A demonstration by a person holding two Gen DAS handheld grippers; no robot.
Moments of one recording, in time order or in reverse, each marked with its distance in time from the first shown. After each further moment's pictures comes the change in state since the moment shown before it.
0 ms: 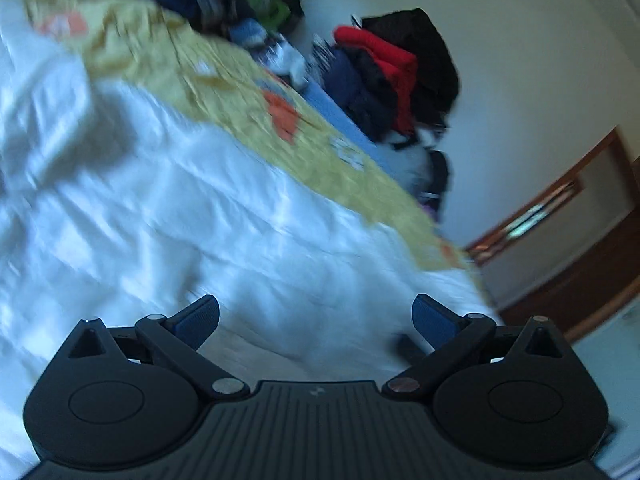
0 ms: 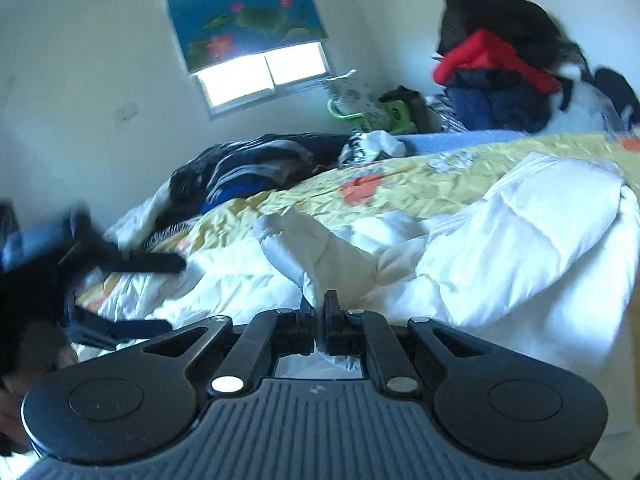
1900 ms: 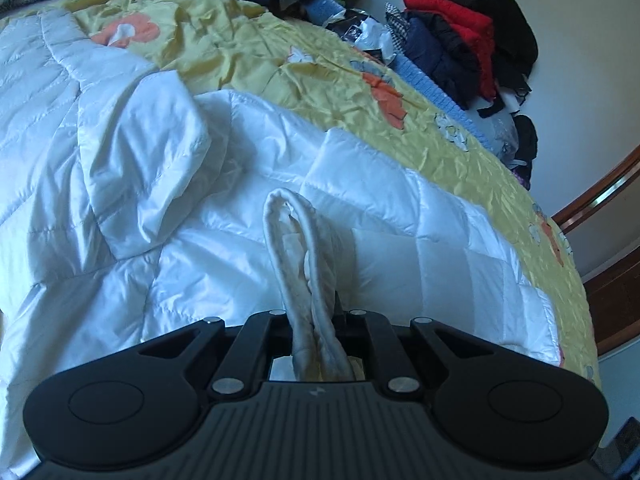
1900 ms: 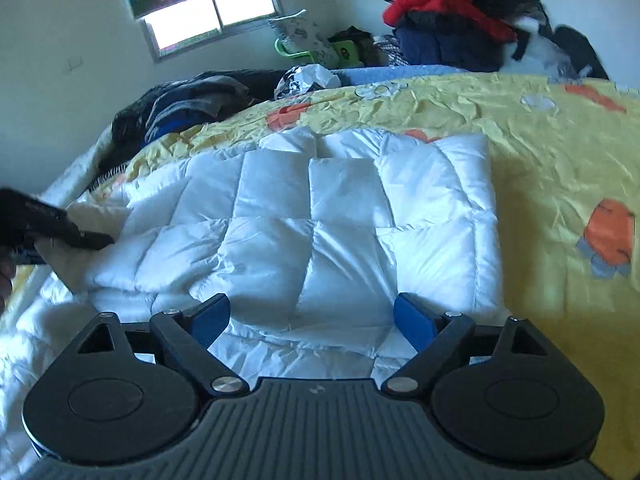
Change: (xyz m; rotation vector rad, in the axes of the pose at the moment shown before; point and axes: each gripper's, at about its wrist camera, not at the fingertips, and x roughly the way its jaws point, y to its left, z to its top) left arm 0.017 0.045 0.037 0.065 0.085 0.332; right arm -0.031 -0.044 -0.022 0.013 0.204 -0.169
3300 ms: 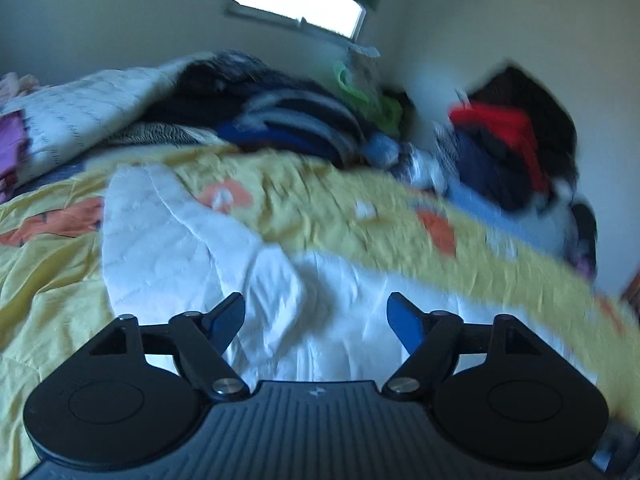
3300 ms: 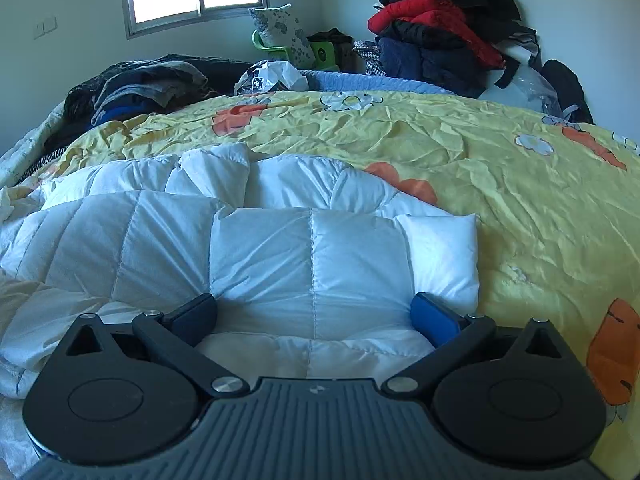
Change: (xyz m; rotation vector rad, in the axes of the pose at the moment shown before) left arm -0.098 -0.023 -0.011 0.042 -0.453 0.243; right arm 0.072 -0.025 0.045 -0.095 0.008 -0.152
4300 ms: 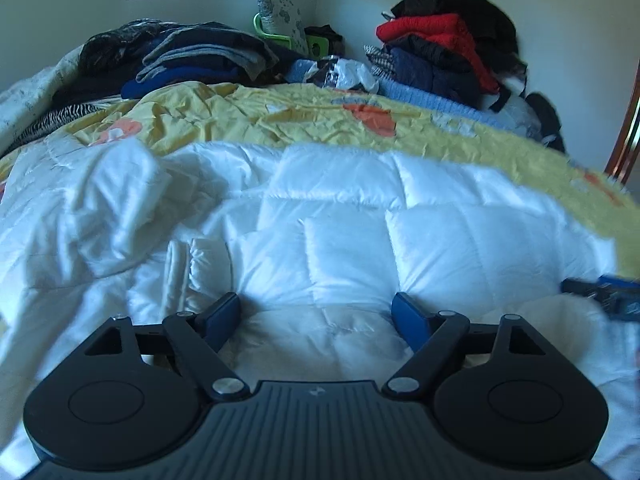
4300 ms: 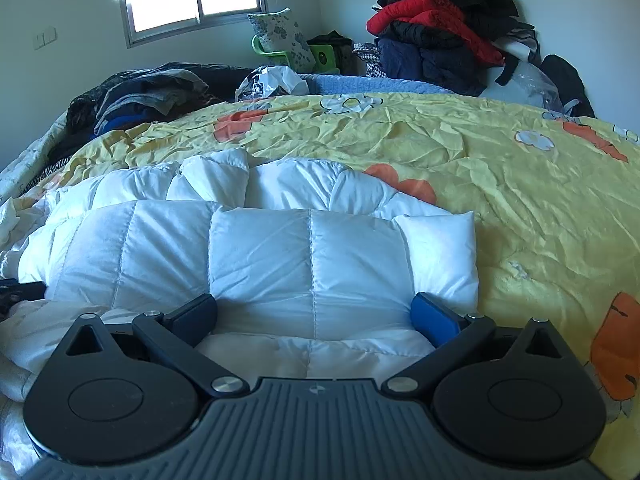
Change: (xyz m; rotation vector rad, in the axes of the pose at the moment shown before) left arm 0.056 -0.052 -0.088 0.264 0.164 -0.101; right arm -0.002 0.000 -0.001 0.025 -0.011 0.012
